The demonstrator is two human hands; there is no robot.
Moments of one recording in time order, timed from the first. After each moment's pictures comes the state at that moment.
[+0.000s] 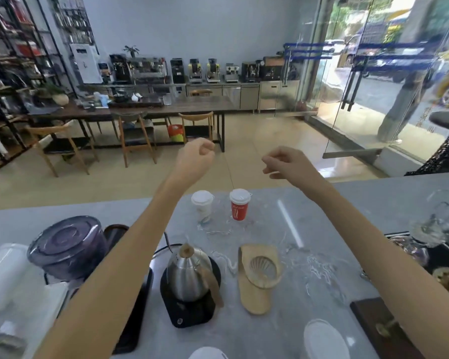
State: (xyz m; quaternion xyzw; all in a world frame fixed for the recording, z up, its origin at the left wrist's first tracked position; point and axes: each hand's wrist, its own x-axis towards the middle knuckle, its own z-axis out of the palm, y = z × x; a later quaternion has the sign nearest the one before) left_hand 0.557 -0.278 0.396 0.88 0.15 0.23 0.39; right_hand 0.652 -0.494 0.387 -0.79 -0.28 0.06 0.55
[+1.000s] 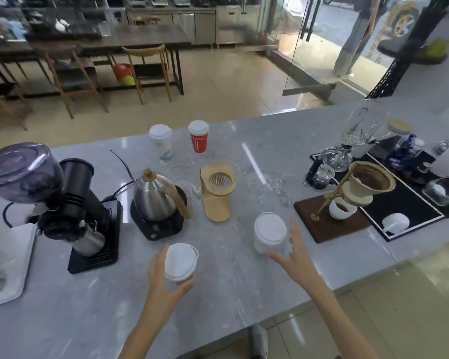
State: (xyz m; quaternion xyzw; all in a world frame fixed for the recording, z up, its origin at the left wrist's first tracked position) left_hand 0.270 -0.396 0.075 0.81 0.23 0.07 0.54; right_hand 0.425 -0.704 0.096 -0.85 -0.06 0.13 0.50
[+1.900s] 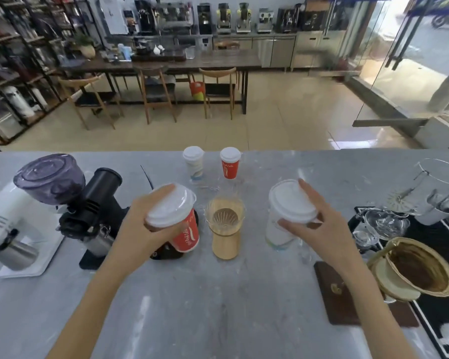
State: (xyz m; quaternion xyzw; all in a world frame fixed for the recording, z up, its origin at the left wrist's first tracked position) left_hand 0.382 -0.426 0.299 0.81 0.15 0.25 0.51; right_hand 0.585 -0.704 0.265 -0.79 -0.29 0.05 0.54
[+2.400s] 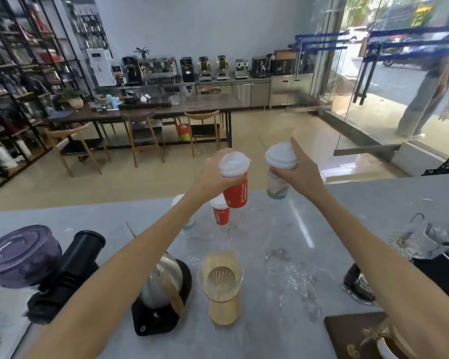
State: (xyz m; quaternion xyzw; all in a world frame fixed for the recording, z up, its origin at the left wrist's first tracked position) left_hand 0.668 -0.382 0.348 0.86 0.07 0.18 0.47; right_hand 0.802 -0.593 0.329 -0.83 -0.26 -0.07 0.48
